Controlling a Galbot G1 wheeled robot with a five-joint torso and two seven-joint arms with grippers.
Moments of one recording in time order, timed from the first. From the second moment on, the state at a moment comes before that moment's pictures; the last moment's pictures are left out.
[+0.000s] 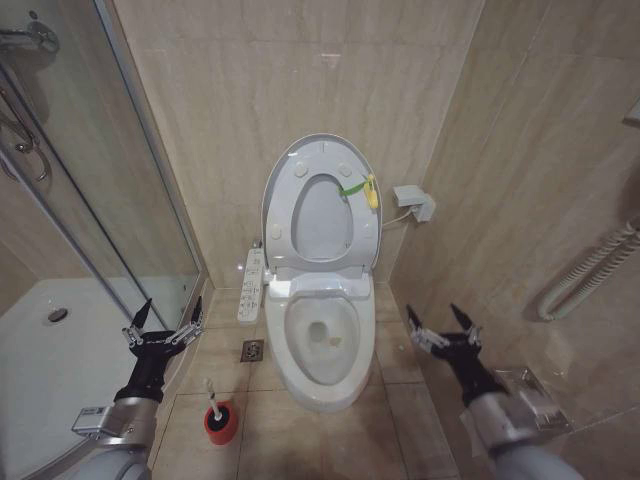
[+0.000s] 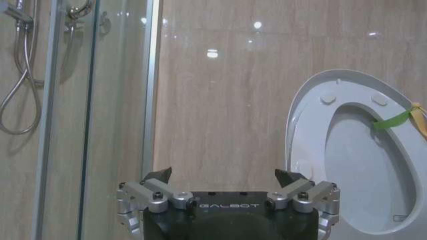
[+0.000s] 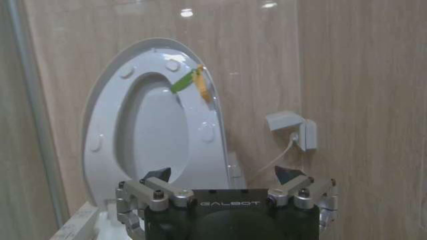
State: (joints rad) left arm 1.56 -1.29 -0.68 -2.21 -0.35 -0.10 -0.05; right arm -1.74 1.27 0.66 2.36 0.41 -0.04 0.04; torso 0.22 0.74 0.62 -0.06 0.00
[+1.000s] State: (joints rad) left arm 1.56 -1.29 -0.68 -2.21 -0.35 -0.10 -0.05; right arm -1.77 1.41 0.82 2.42 0.35 -0.01 -0.11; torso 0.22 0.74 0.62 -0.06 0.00
